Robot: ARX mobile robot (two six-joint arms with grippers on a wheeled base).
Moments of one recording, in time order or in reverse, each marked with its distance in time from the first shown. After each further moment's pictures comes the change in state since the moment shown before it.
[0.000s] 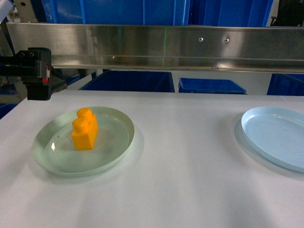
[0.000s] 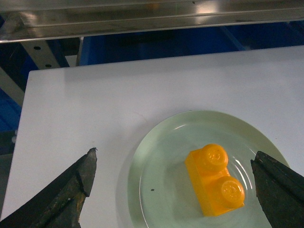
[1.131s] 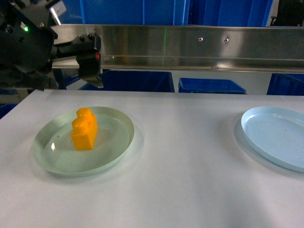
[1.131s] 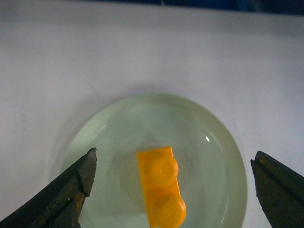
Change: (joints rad) left arm -0.112 0.248 0.445 -0.524 -0.049 -0.223; right arm 0.000 0.000 0.000 -0.006 -0.005 0.000
